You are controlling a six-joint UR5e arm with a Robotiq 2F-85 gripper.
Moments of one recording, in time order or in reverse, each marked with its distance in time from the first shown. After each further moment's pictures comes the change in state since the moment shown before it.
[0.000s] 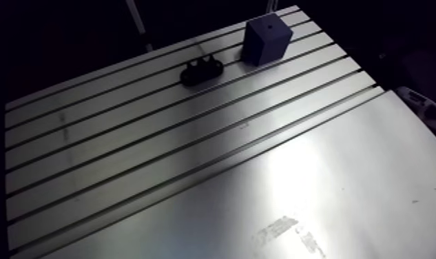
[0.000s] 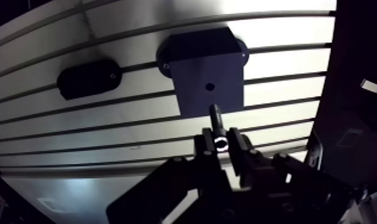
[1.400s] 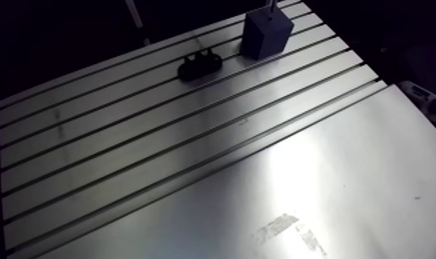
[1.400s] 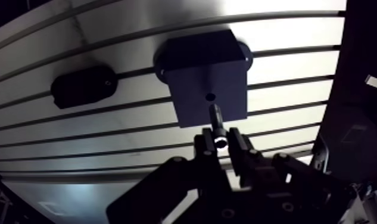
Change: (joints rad) arm -0.006 0.025 0.013 -0.016 0.004 0.013
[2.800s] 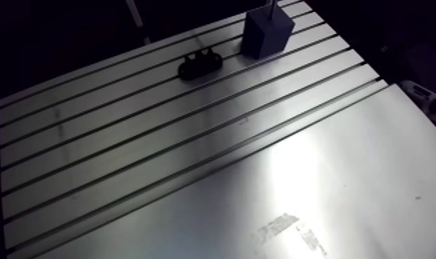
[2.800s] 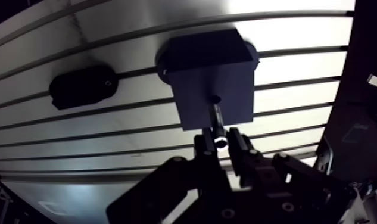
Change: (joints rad) arm 0.001 0.003 0.020 -0.009 0.002 -0.001
